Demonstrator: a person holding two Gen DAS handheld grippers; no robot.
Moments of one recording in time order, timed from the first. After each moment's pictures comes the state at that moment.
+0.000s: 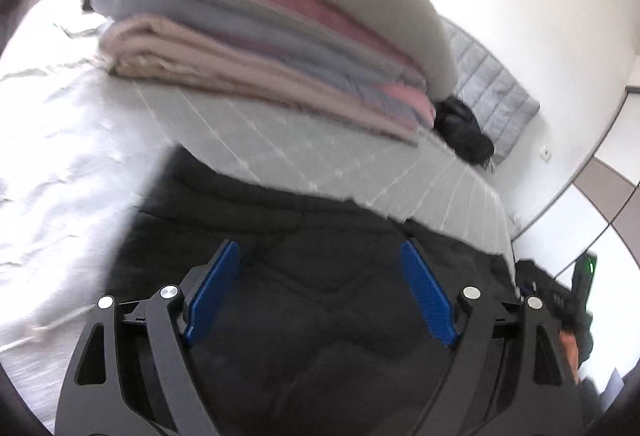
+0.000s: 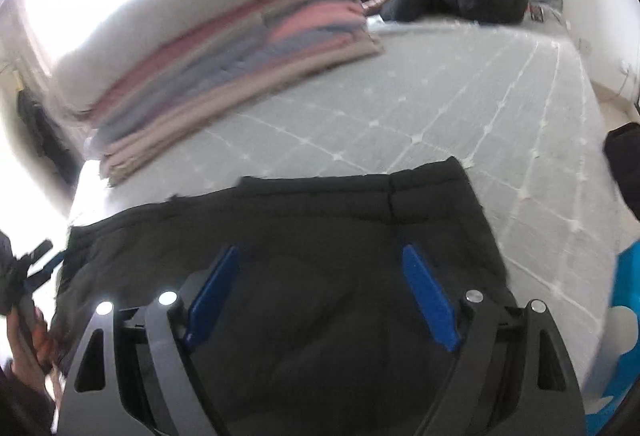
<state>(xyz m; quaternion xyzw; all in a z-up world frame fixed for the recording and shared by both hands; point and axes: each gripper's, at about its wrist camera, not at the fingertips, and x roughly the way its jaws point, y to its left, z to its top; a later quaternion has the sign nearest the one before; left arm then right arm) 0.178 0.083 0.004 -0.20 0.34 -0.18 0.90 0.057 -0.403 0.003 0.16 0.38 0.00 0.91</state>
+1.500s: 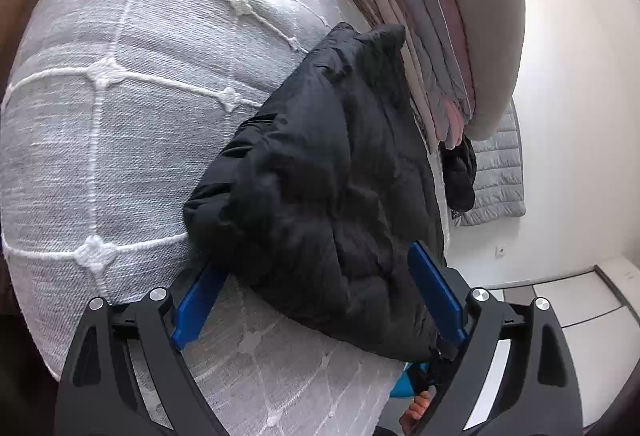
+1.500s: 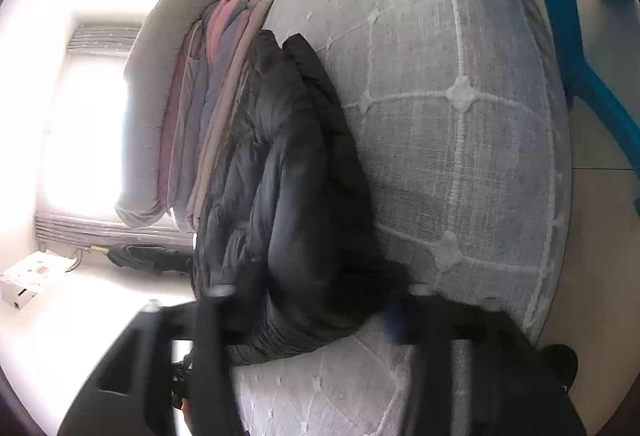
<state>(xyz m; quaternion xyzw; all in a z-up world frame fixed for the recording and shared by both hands) 0.037 0.167 -0.099 -0.48 0.45 -0.13 0.75 -0.091 -0.514 -0.098 0.55 0.39 0.06 0.74</state>
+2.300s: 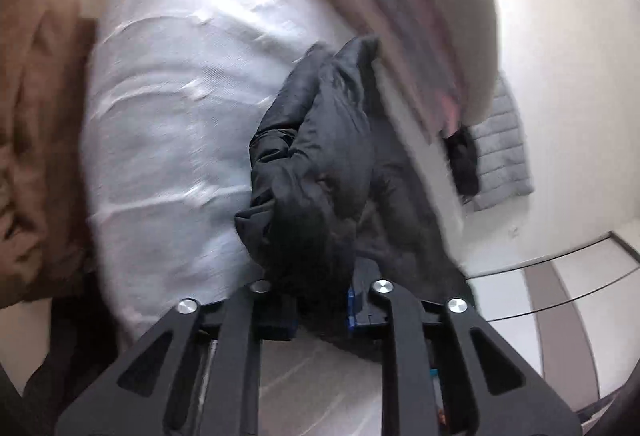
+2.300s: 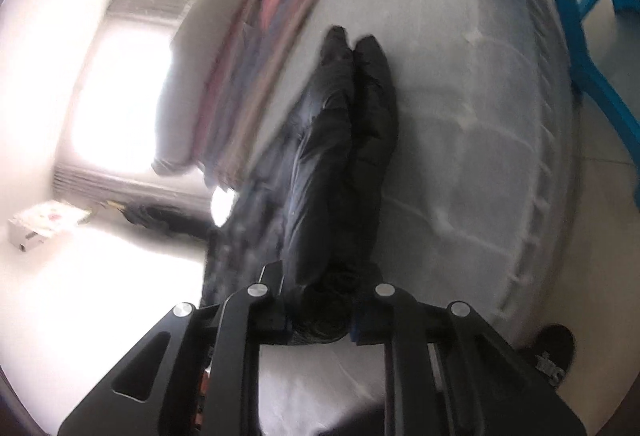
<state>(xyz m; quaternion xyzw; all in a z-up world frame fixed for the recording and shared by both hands) -0.010 0.189 -0.070 -0.42 0.45 -0.12 0.78 -0.174 -0.470 -0.063 0.50 0.40 0.10 0.77</state>
